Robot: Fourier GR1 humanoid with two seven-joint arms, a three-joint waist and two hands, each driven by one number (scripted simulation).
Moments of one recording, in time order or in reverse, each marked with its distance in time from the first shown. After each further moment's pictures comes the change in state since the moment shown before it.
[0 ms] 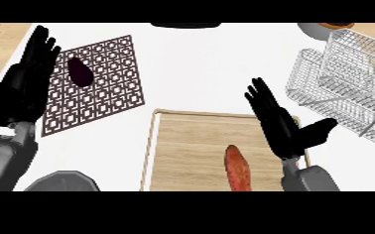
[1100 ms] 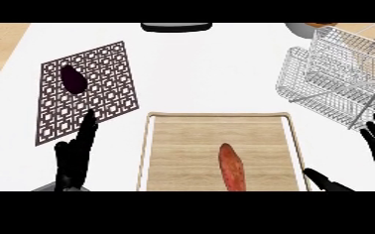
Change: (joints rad) left arm 0.370 -0.201 -0.167 0.151 -0.085 0.032 -0.152; right arm 0.505 -0.287 -0.139 -0.699 0.395 -0.521 0.290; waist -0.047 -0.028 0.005
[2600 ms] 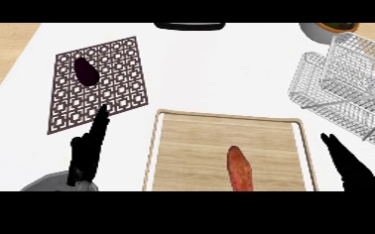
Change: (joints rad) left arm -0.052 -0.043 -0.023 0.030 -0.051 -0.033 0.001; right arm -0.276 -0.431 0.453 -0.169 0.542 0.363 0.981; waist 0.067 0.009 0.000
